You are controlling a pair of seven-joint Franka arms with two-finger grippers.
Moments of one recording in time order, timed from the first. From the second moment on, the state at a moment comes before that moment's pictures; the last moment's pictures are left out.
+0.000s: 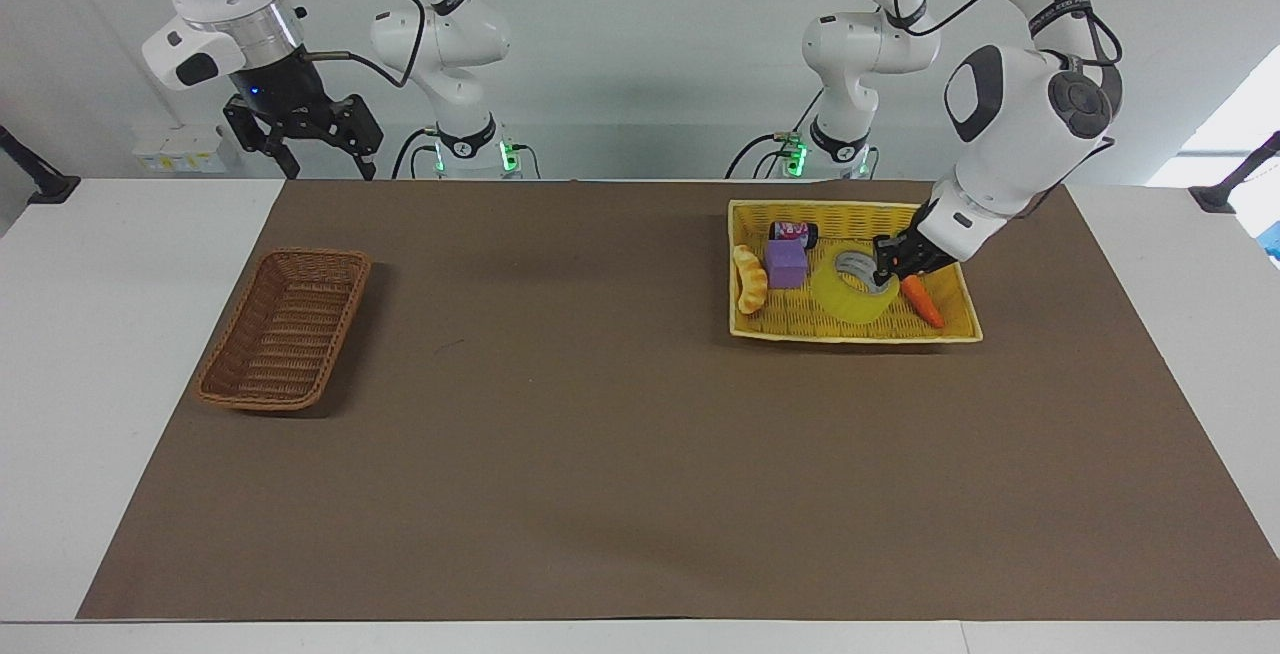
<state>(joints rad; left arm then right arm) -0.08 0.02 -0.10 -1.90 -0.20 1.84 -0.18 0.11 -0.08 -0.12 -1.60 0.03 1.53 0.06</state>
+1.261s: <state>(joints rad) -0.44 0.04 -0.11 -1.89 -0.28 2.04 -0.70 0.11 -0.08 -0.12 -1.60 0.03 1.53 0.06</state>
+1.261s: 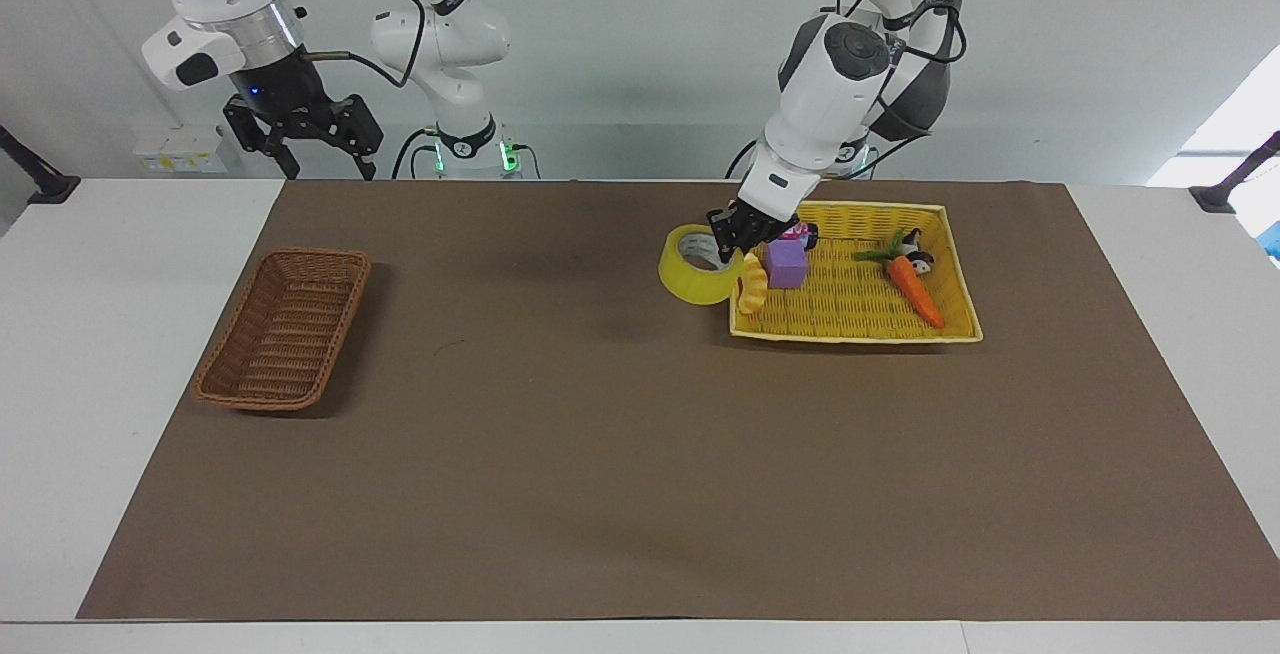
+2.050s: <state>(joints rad) -0.55 0.03 -0.12 -1.88 -0.48 2.10 -0.78 0.11 -0.08 -0.12 -1.60 0.03 1.49 0.06</state>
